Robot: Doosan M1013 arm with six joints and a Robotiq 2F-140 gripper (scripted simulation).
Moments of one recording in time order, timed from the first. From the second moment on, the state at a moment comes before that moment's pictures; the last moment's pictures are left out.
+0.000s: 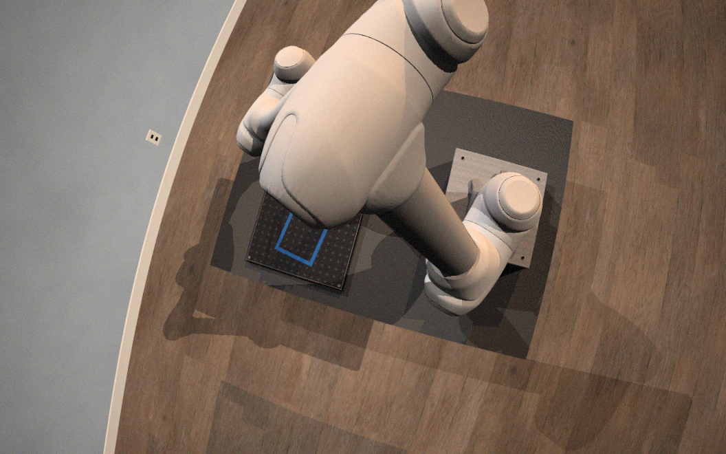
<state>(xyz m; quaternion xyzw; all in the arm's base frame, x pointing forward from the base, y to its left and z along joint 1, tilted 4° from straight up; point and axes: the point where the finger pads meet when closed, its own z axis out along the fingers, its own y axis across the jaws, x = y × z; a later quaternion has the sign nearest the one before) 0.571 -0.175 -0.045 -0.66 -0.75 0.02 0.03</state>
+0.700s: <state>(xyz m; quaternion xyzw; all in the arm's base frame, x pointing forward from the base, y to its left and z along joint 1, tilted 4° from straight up) 0.573 -0.175 -0.014 -0.66 -0.75 0.02 0.03</state>
